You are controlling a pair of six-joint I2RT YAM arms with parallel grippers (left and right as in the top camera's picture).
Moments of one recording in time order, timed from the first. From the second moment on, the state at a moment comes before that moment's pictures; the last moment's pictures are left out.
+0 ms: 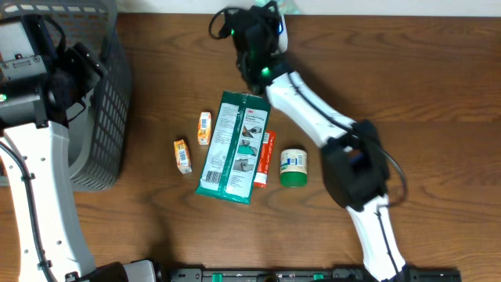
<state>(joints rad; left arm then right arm) 0.25 1.48 1.70 -1.08 -0.06 -0.49 0.58 2.31 1.98 0.01 0.86 -1.30</state>
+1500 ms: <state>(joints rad) 0.25 1.48 1.70 -1.08 -0.06 -0.49 -0.50 2.06 1.58 -1.03 -0.11 0.00</state>
